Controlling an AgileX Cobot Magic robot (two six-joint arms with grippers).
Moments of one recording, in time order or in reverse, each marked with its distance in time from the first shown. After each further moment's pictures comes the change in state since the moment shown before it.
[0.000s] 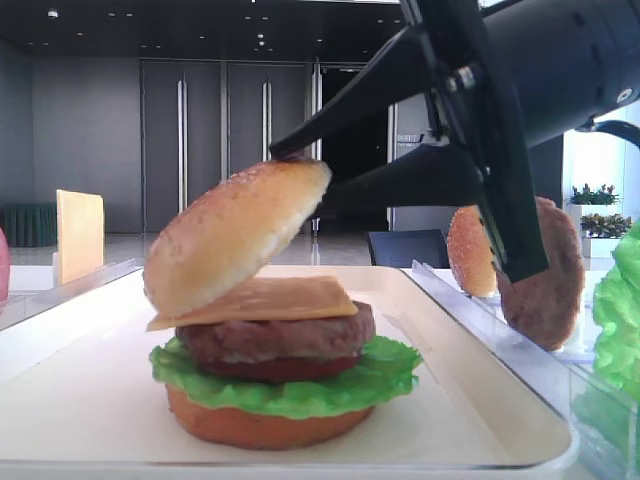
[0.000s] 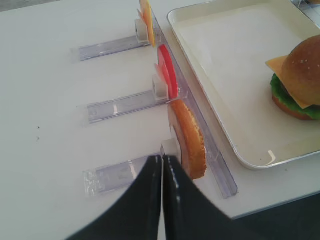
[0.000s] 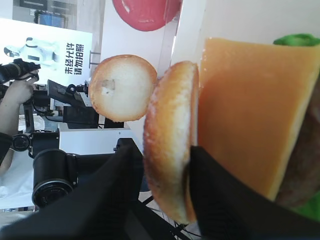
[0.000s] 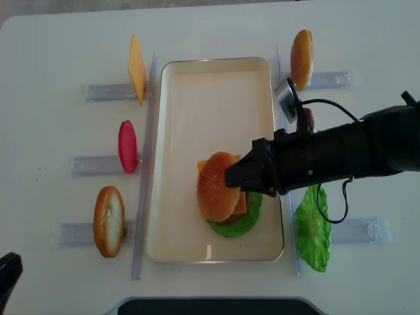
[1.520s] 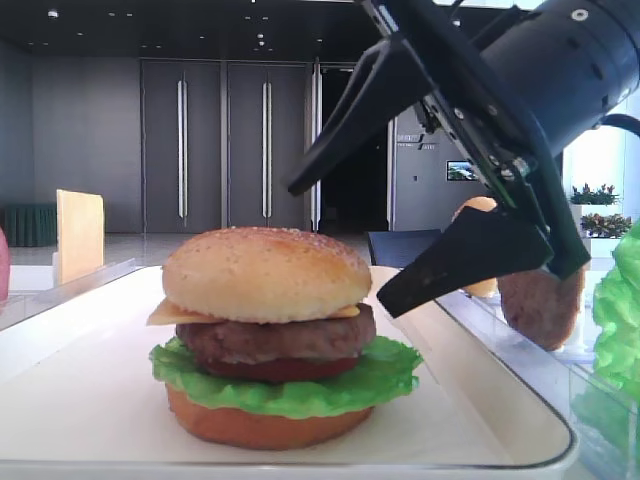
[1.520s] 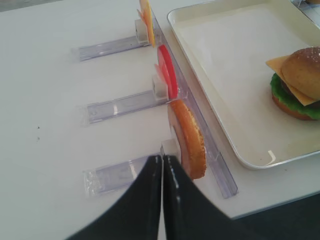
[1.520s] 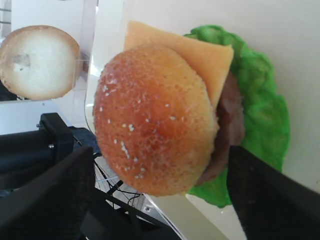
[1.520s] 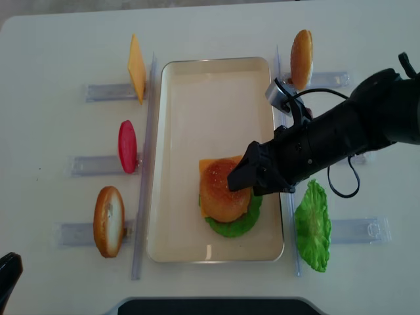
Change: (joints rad) left arm 0.000 0.000 0.000 0.000 0.000 0.000; right arm 0.000 0.001 -0.157 -0.463 -0.125 0.346
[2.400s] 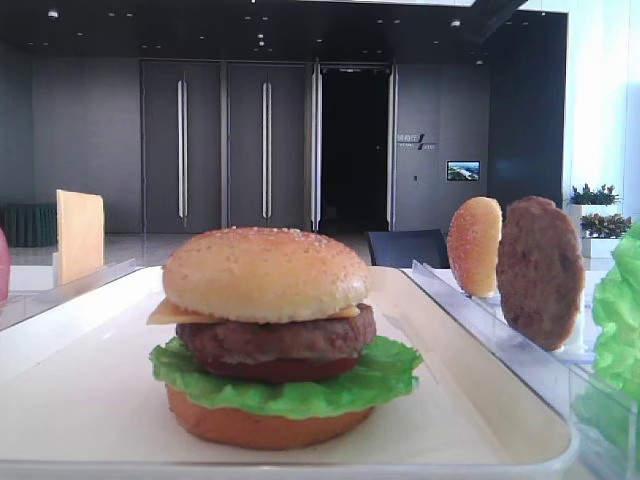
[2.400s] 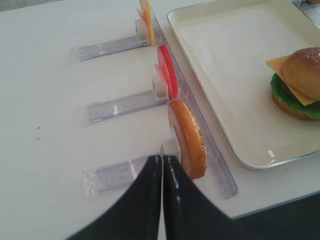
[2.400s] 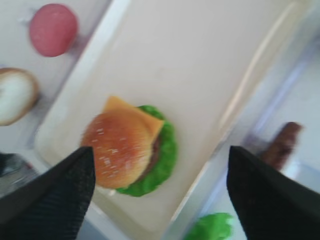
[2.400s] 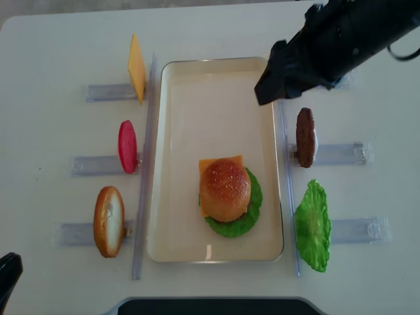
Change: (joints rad) left arm 0.000 0.000 0.000 0.000 0.000 0.000; right arm 0.000 -0.252 -0.462 -0.764 0.192 0.584
